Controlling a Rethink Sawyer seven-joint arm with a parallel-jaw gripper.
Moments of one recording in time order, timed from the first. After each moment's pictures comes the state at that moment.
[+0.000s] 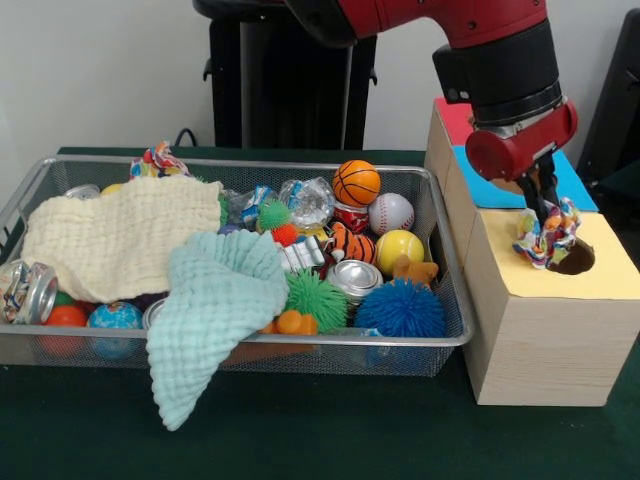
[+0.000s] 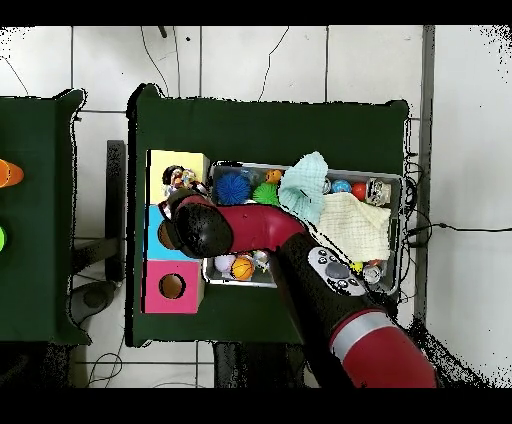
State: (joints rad) arm -0.44 -0.62 0.55 1.83 -0.14 0.19 1.10
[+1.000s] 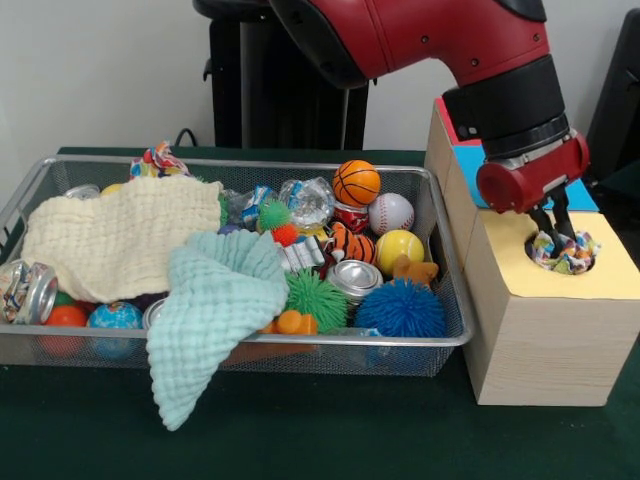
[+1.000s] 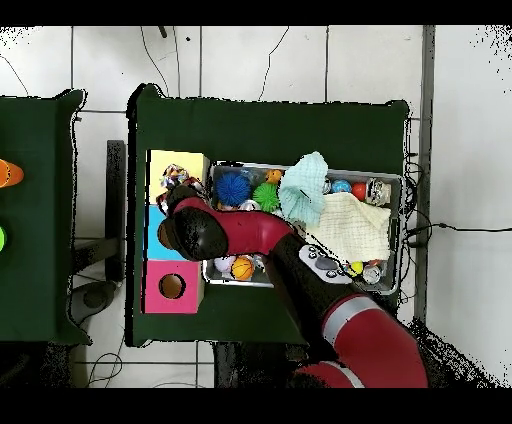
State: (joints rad) arm -0.43 -0.52 0.55 1.83 -0.14 -0.03 1.10
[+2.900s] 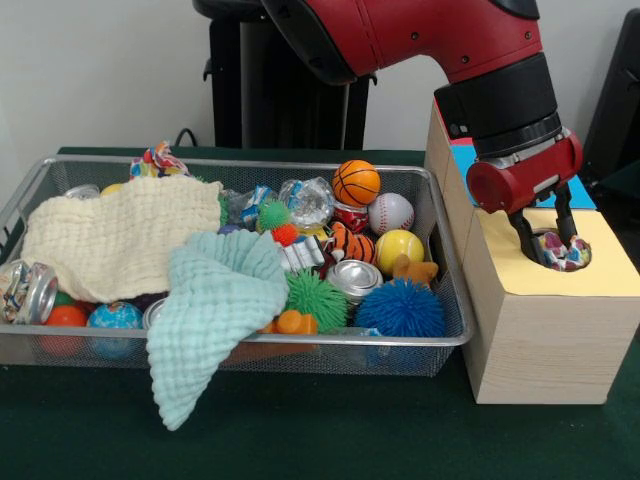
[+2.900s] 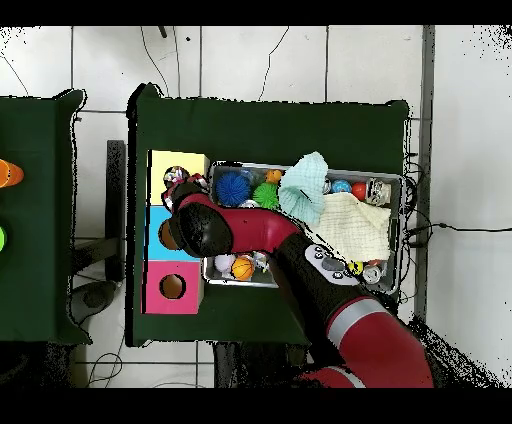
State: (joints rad) arm -0.44 -0.54 0.54 1.82 -0.13 -0.01 1.10
